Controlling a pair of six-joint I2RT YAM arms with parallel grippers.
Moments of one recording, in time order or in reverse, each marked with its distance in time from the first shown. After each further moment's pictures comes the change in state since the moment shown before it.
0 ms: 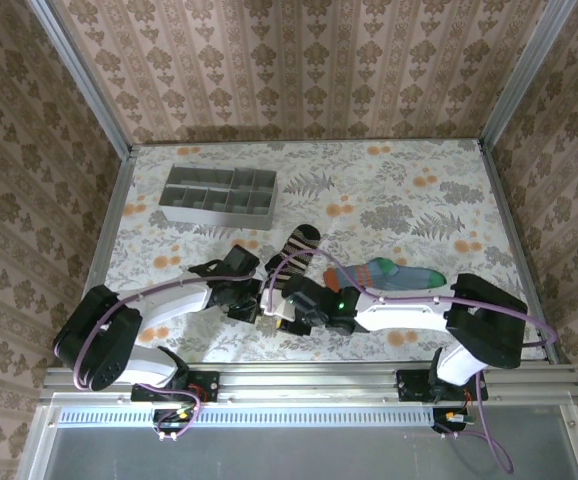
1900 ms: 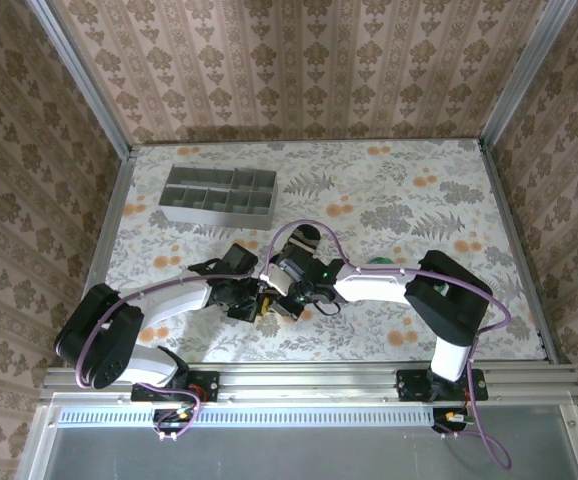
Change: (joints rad) left arm 0.019 0.009 0.002 0.000 0.029 0.001; right arm -0.200 0.213 0.190 -0.114 -0.354 0.280
